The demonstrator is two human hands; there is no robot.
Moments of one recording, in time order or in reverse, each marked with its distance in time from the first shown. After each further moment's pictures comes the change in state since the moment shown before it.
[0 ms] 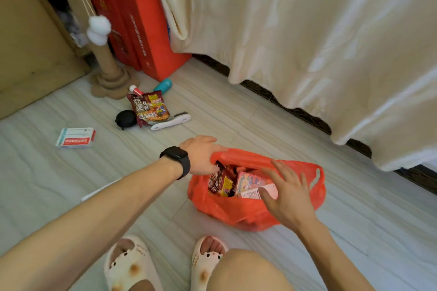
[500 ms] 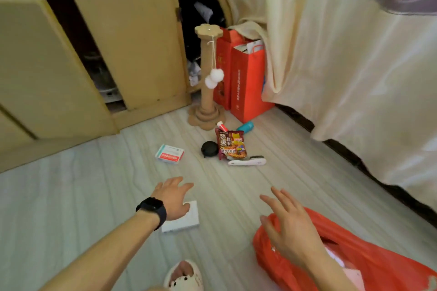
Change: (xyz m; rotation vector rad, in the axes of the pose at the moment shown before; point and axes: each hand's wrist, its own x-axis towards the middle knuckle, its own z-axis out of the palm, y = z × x) left_hand -0.180 -0.168 0.044 -0.049 0.015 -0.668; right_hand 0.066 -0.158 0.027 0.052 -0.044 -0.414
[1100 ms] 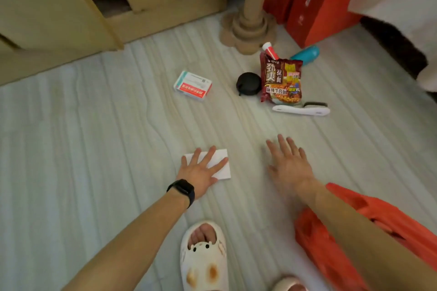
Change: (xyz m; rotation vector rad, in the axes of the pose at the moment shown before) left_hand 0.098 -0.031 0.167 -0.002 -0.154 0.028; right_hand 0.161 0.020 0.200 -0.340 -0.627 -0.044
